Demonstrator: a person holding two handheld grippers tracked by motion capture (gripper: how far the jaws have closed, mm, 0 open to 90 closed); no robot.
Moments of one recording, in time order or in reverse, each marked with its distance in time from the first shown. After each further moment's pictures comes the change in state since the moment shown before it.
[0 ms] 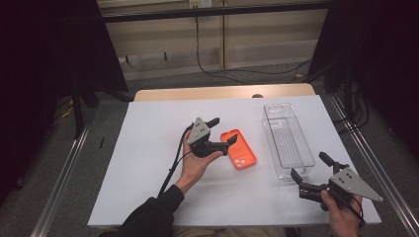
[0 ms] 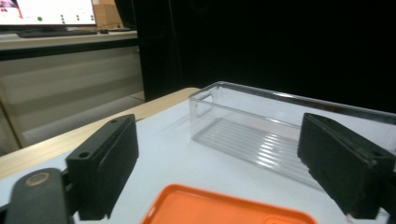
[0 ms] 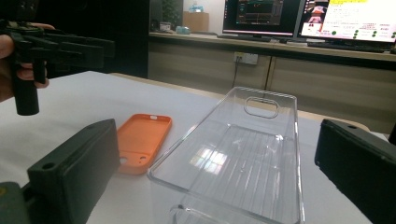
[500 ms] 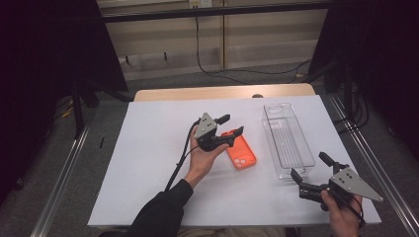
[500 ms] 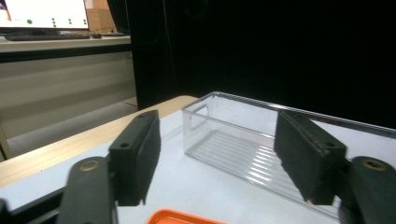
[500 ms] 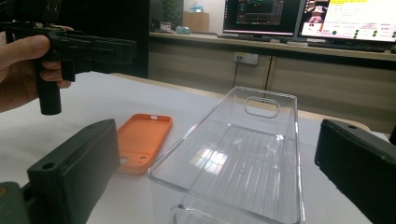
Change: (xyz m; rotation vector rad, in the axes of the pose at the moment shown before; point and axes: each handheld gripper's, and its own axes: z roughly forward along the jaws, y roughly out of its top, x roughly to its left) left arm 0.004 0.002 0.021 -0.029 -0.007 -0.003; right arm 0.000 0.000 0.000 0.000 0.001 0.001
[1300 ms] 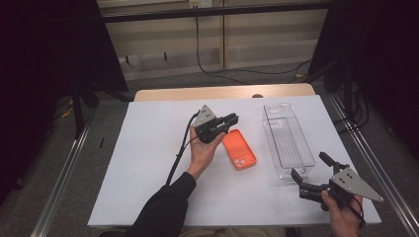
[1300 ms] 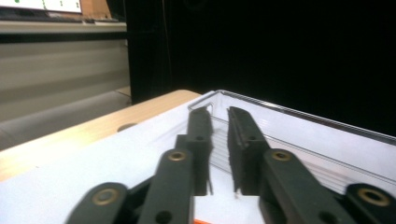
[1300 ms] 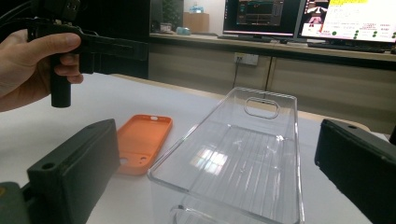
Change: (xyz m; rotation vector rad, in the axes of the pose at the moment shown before) left arm 0.020 0.007 0.012 0.057 -0.051 -0.074; right arm 0.000 0.000 0.000 -0.004 0.002 0.000
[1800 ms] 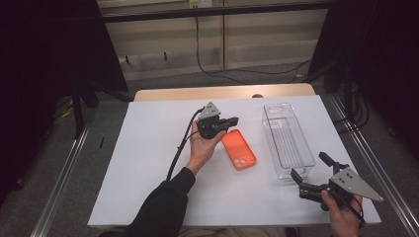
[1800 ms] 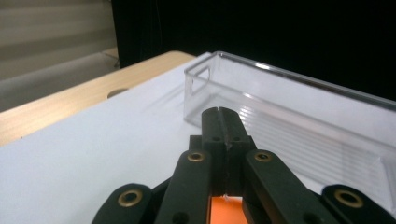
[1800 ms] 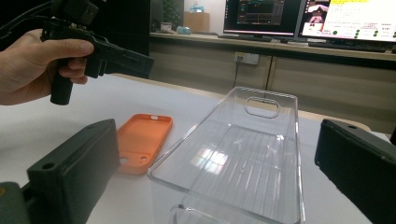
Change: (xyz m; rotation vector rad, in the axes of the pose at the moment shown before) left arm 0.010 0.003 0.012 0.195 -0.035 -0.007; right arm 0.000 0.000 0.000 0.003 0.002 0.000
